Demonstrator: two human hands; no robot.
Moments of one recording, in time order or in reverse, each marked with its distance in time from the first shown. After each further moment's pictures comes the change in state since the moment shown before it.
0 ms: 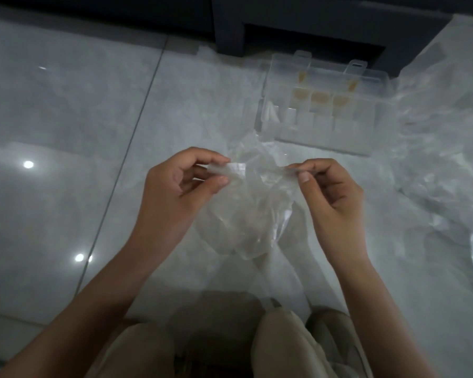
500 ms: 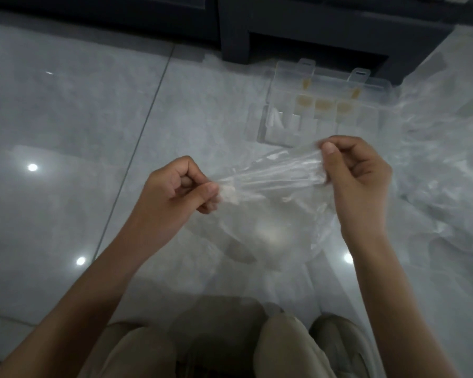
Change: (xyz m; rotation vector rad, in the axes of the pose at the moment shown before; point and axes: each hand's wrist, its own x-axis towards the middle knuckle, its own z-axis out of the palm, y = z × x) left_hand 0.002 -0.008 -0.016 -0.064 -0.102 -0.123; right_hand 0.032 -0.013 -0.007 -0.073 0.176 -0.026
